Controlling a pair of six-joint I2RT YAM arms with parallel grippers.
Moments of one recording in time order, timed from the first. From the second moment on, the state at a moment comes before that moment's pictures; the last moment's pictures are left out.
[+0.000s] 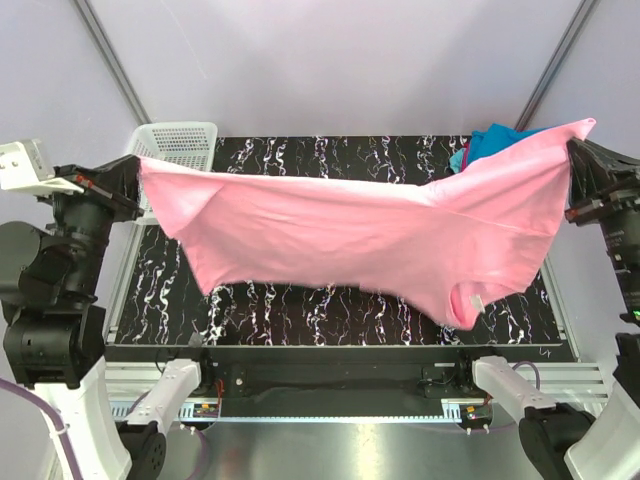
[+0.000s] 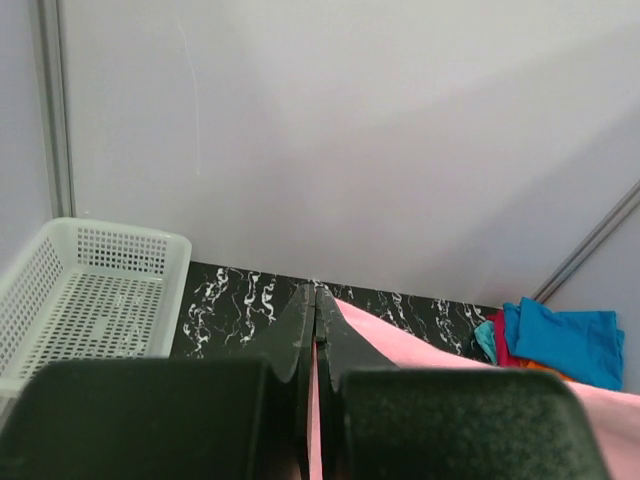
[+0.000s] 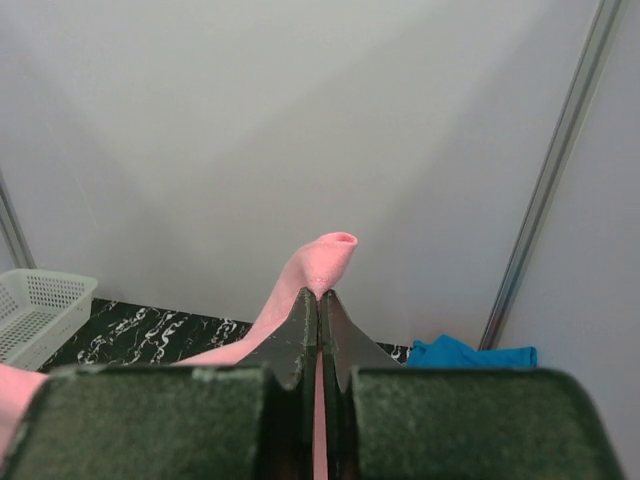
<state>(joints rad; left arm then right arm) 0.00 0.82 1.72 -0.72 0.07 -0.35 0.11 0.95 2.14 -0.84 -0.05 -0.05</state>
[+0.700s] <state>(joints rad) 0.00 1.90 1.76 -0.57 -0.02 -0.45 0.09 1.89 1.80 -0.42 -0.14 -0.06</state>
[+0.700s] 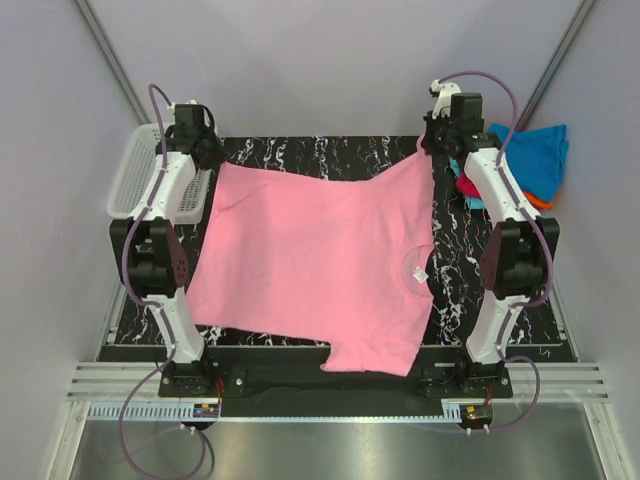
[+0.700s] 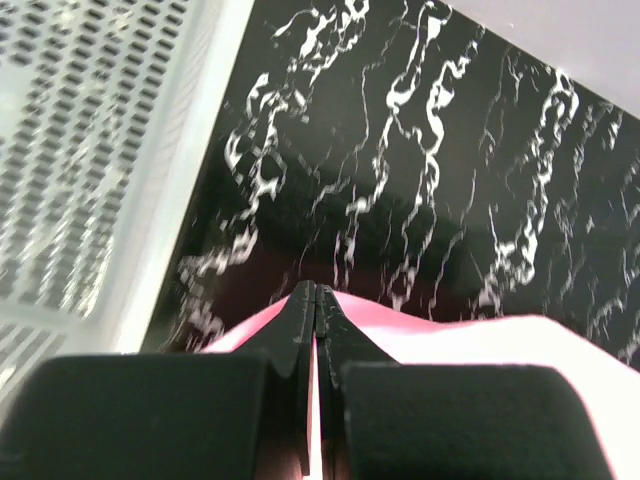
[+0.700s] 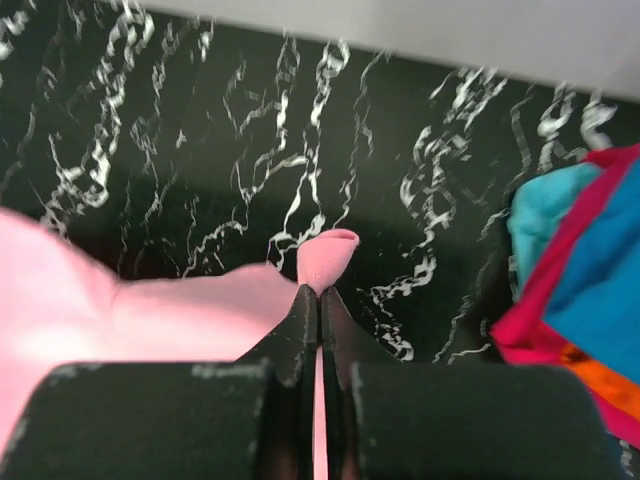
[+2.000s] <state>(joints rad) 0.00 2.24 1.98 -0.37 -0.08 -0.55 0.07 2.05 1.64 -0.38 -0.38 0.04</state>
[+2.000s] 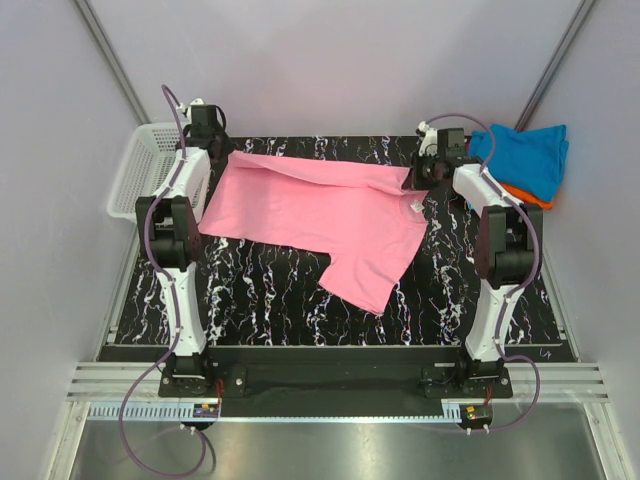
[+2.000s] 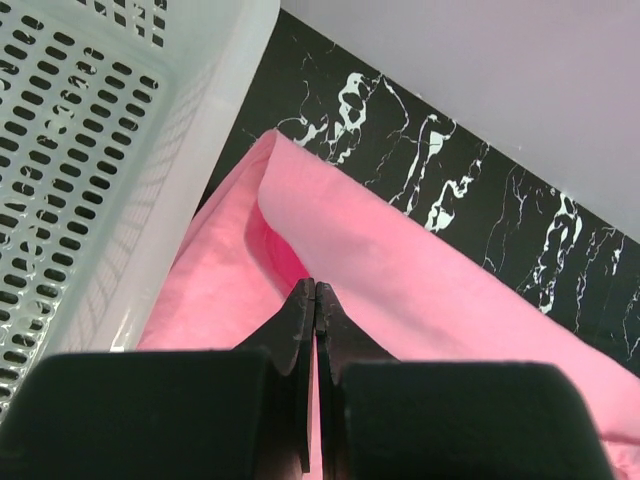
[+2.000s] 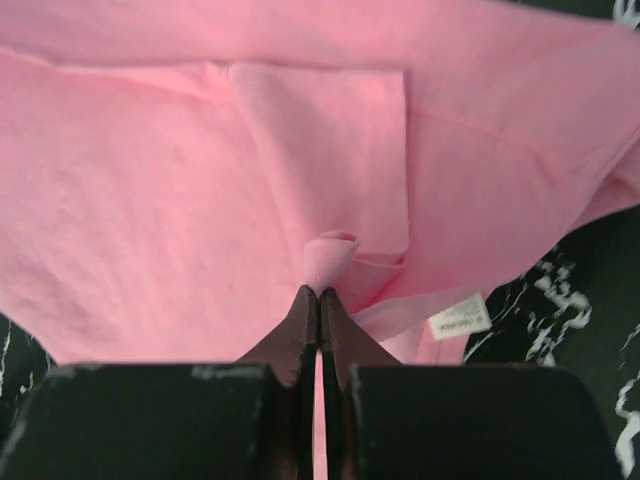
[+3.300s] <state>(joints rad) -0.09 2.10 1.79 -0.41 -0.44 -0.60 0.25 1.80 1.28 -0.50 -0.32 0.35</state>
